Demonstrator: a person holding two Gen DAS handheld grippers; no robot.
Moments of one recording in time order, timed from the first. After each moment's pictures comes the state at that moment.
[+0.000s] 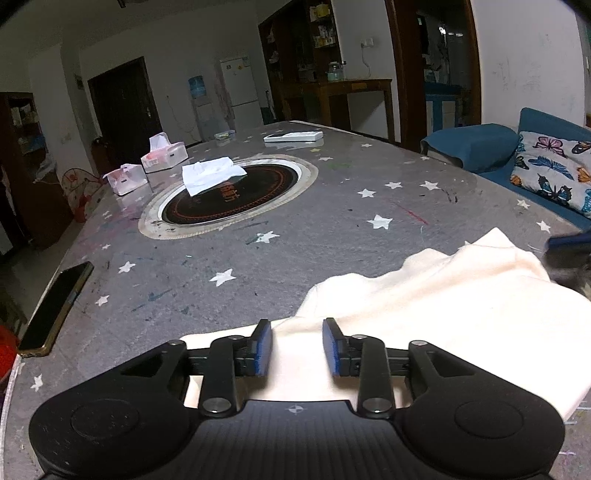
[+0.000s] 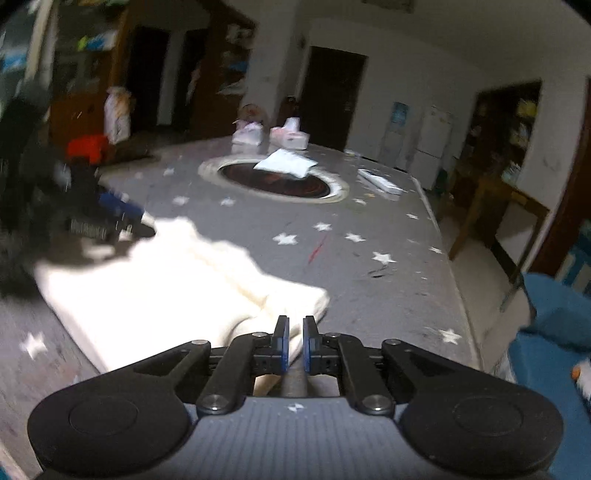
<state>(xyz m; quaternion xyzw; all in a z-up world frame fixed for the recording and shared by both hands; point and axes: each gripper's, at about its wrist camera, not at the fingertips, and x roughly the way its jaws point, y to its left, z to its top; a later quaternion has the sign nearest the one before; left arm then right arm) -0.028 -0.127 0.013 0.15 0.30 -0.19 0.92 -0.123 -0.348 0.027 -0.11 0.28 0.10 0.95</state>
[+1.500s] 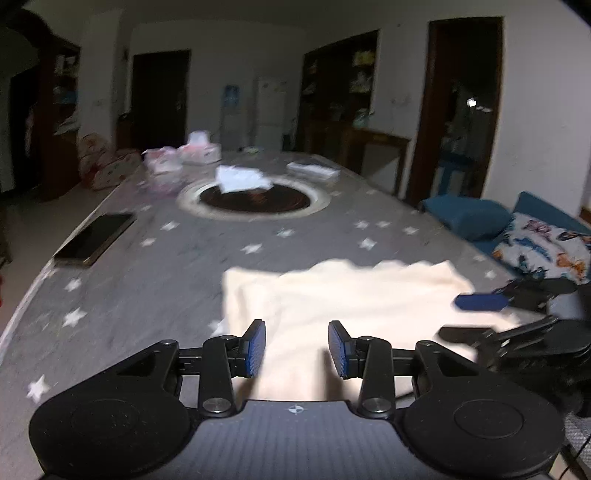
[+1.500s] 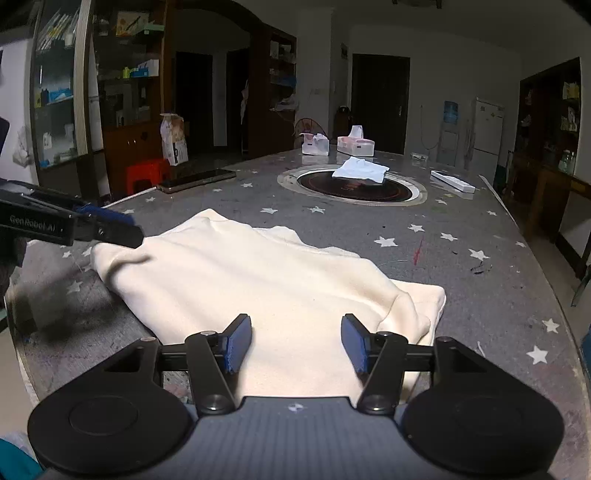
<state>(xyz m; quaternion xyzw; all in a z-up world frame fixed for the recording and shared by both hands) -0.124 -0.057 0.039 0.01 0.27 -0.21 0.94 -0.134 -0.310 0.004 -0.06 0.27 0.20 0.94</state>
